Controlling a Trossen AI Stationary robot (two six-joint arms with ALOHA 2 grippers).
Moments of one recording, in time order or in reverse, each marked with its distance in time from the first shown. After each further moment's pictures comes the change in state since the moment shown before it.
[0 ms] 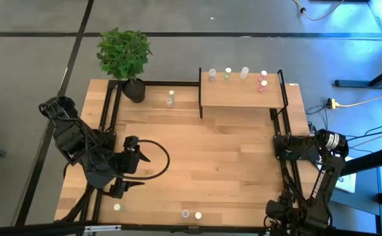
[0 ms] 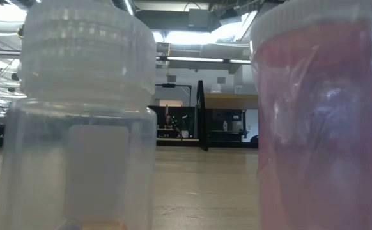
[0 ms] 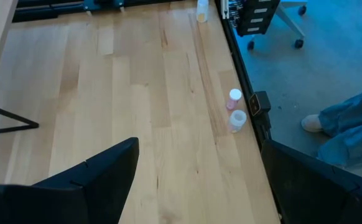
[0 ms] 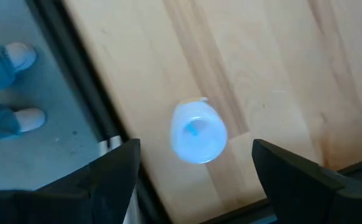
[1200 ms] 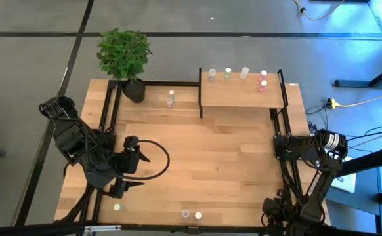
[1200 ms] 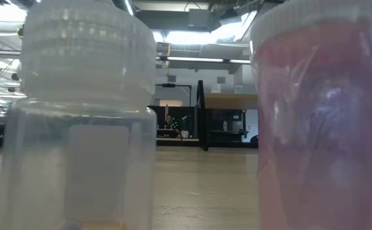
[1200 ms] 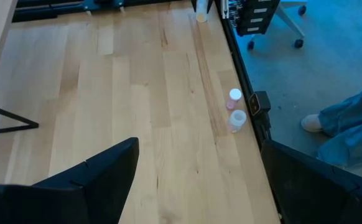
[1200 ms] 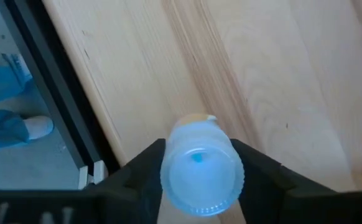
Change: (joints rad) left arm 0.000 0.000 0.000 0.000 0.000 0.000; right arm 0.001 0.000 -0.168 0.215 0.044 0.000
